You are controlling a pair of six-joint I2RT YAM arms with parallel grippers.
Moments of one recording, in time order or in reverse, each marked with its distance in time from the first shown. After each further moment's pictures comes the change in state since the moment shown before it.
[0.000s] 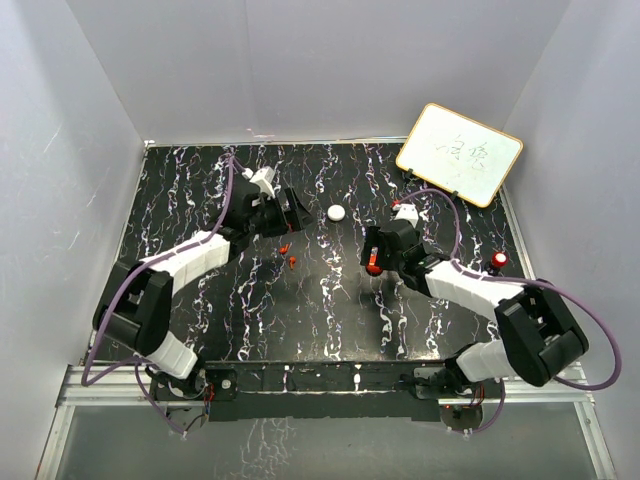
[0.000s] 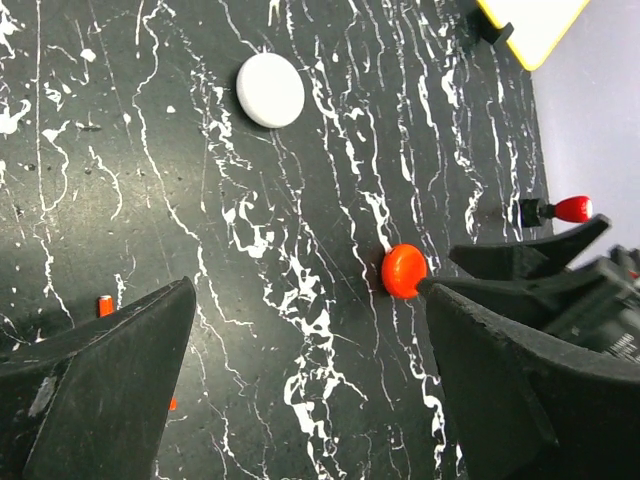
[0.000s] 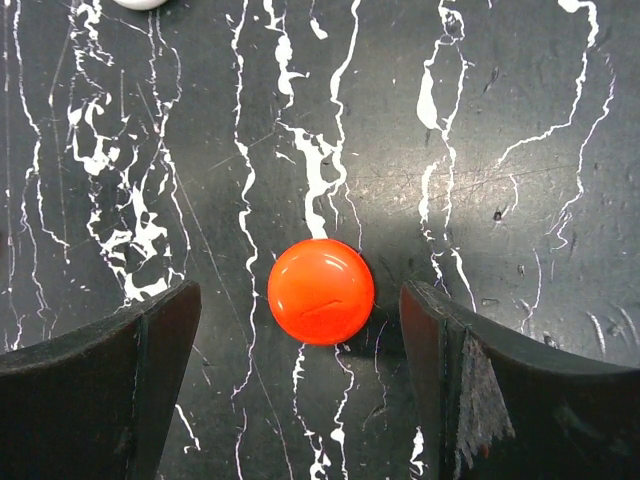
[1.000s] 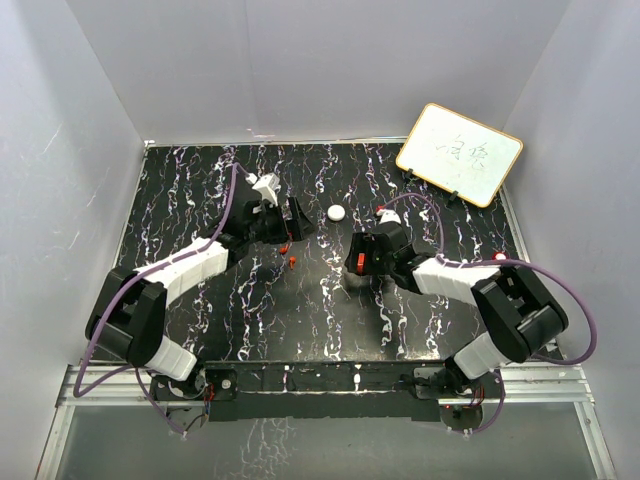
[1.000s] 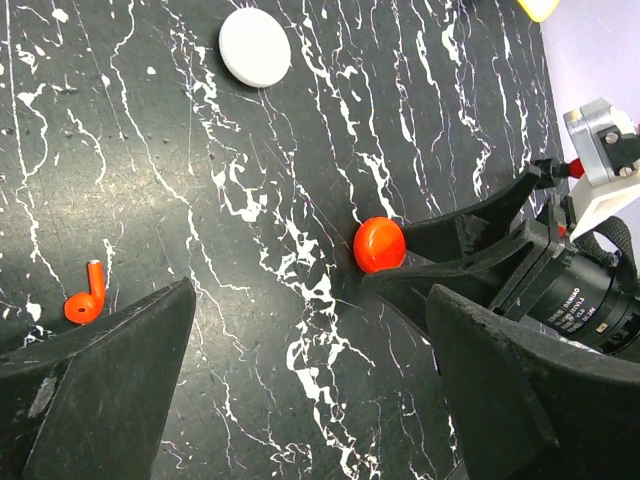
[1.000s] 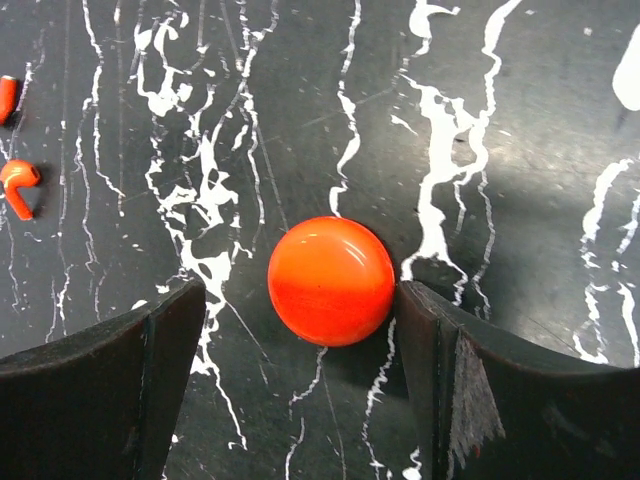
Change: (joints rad) left arm -0.042 -0.079 -0.047 -0.035 -0.004 0.054; right arm 0.011 0.151 0.001 0.121 -0.208 0.017
